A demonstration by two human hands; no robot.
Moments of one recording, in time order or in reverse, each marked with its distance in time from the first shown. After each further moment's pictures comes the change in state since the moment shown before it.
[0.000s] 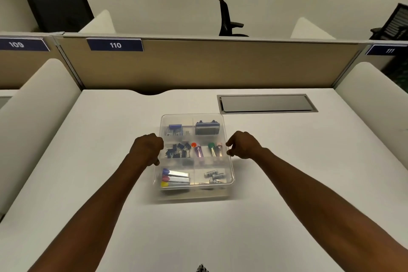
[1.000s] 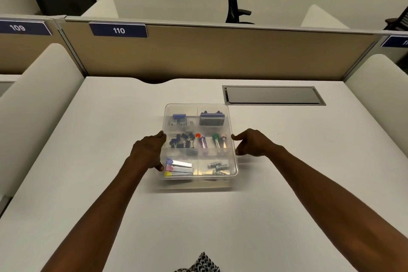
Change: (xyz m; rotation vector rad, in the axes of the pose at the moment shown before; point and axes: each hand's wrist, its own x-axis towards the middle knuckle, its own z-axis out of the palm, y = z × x) left_hand -0.029 0.000 0.018 -0.118 -0.076 0.011; right_hand -0.014 0.021 0.000 0.190 -0.180 -0.052
